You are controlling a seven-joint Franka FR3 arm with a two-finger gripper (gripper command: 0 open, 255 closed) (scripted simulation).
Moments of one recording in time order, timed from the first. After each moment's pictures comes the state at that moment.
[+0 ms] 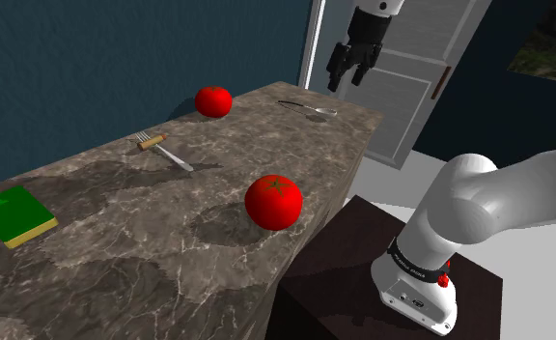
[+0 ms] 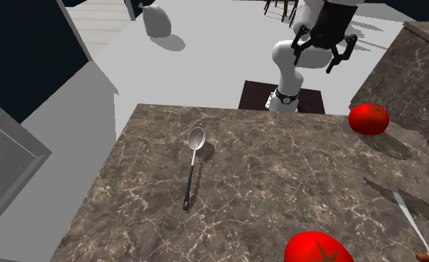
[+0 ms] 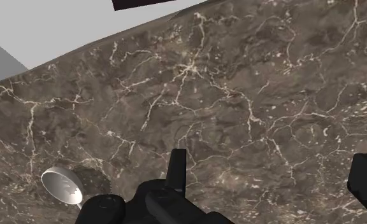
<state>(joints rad) 0.02 -0.83 -0.03 -2.39 -0.10 1.71 0.17</state>
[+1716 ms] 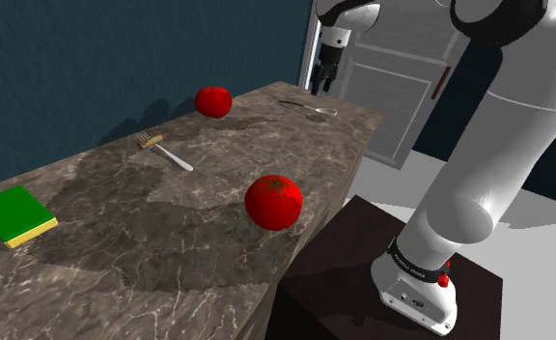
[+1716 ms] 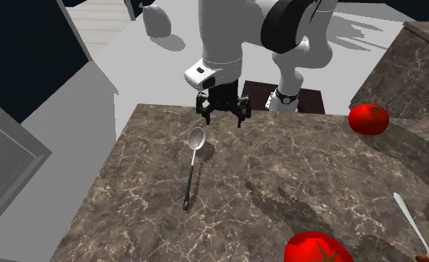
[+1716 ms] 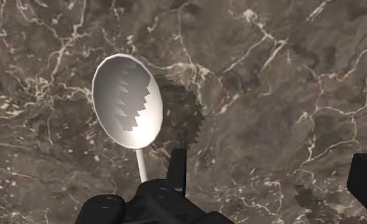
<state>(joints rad) 0.02 0.06 -0.50 -1.85 0.09 1.90 -0.58</state>
